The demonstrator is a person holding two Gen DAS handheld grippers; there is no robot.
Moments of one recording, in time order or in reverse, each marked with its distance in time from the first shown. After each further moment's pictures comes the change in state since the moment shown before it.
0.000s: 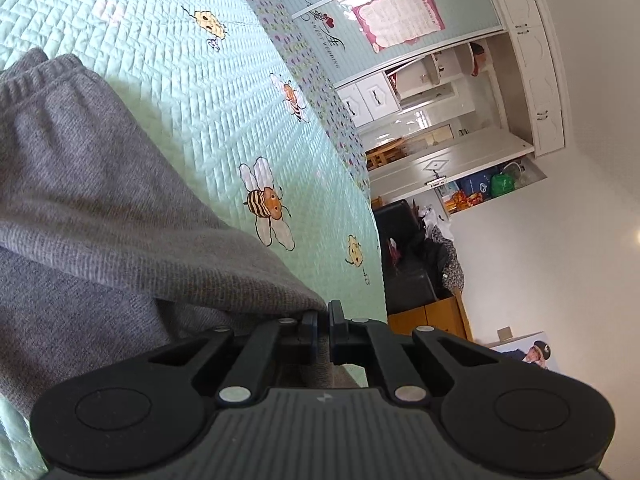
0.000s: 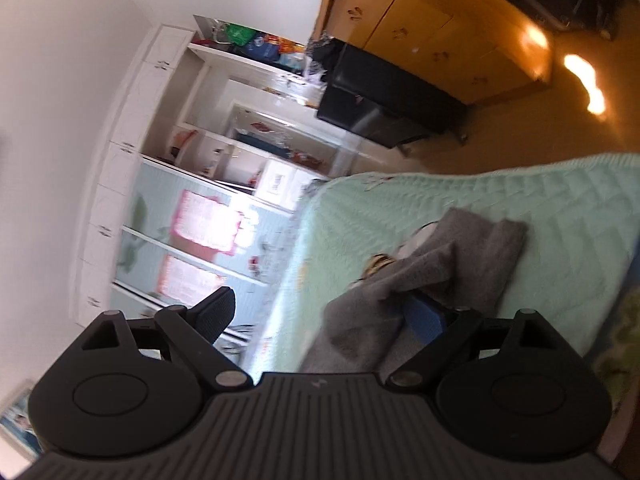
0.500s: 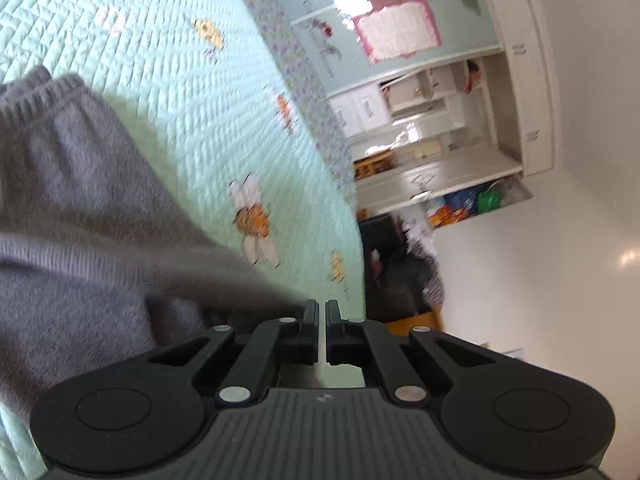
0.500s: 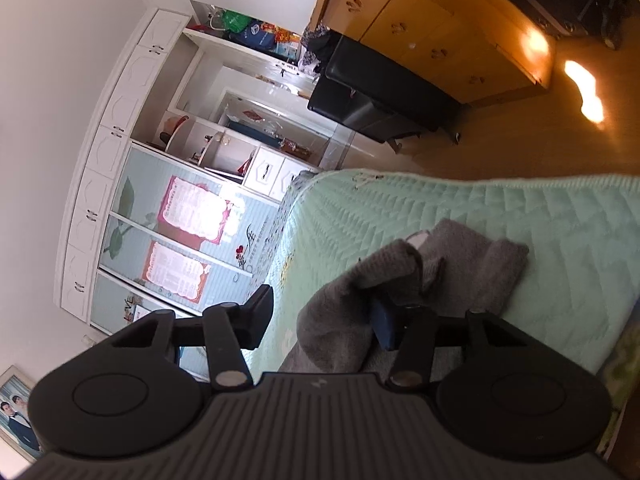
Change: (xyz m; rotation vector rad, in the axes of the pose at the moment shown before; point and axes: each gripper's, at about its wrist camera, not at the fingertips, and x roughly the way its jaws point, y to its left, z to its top) left arm -0.012 0.001 0.026 -0.050 -0.040 -0.066; right arm 0.010 0.002 0.012 -0.029 0.020 -0.014
